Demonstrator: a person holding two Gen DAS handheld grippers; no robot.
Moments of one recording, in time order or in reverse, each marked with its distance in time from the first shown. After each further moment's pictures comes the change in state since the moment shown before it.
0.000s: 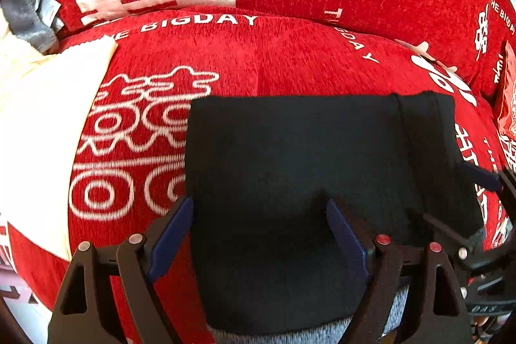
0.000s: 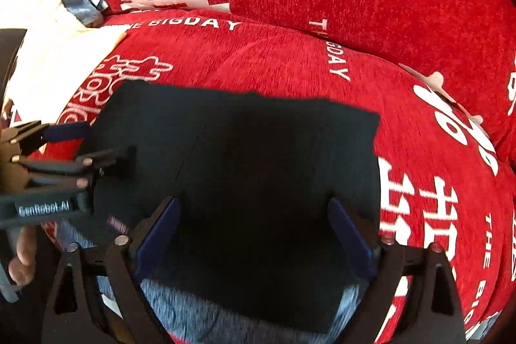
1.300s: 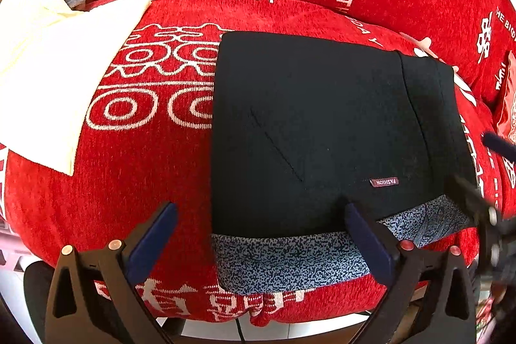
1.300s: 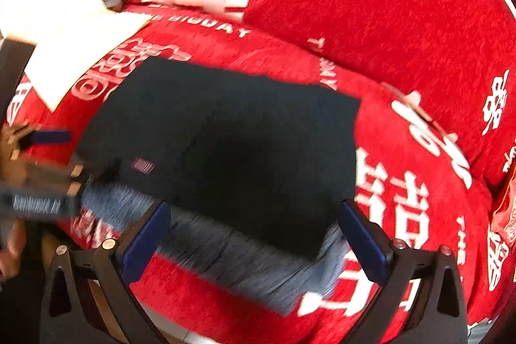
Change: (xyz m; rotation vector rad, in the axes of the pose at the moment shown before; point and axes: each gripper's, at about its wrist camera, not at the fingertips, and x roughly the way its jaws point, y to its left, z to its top) left arm -0.023 0.006 -0.051 -0.076 0.019 0.003; right arm -0.029 0.015 -0.017 -0.124 -0.041 -0.085
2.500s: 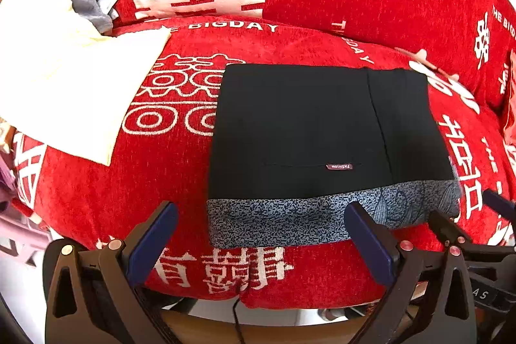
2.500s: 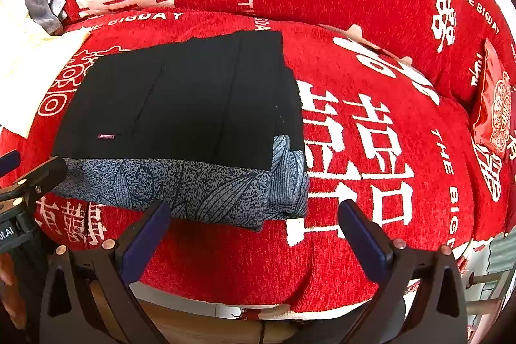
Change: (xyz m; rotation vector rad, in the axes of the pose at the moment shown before) left arm -0.057 -0.033 -0.022 0.010 -0.106 0.112; right arm -0.028 -0.011 -0.051 0.286 0.095 -0.130
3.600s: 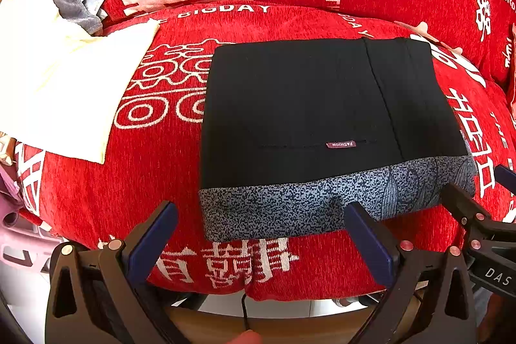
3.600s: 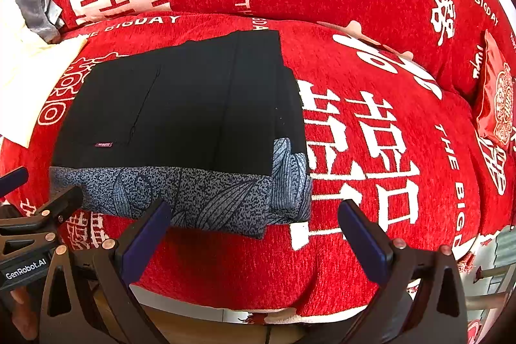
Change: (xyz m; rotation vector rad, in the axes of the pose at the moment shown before) left arm 0.015 -0.012 -0.003 0.059 0.068 0.034; right arm 0.005 -0.003 0.001 0.033 -0.001 0.022
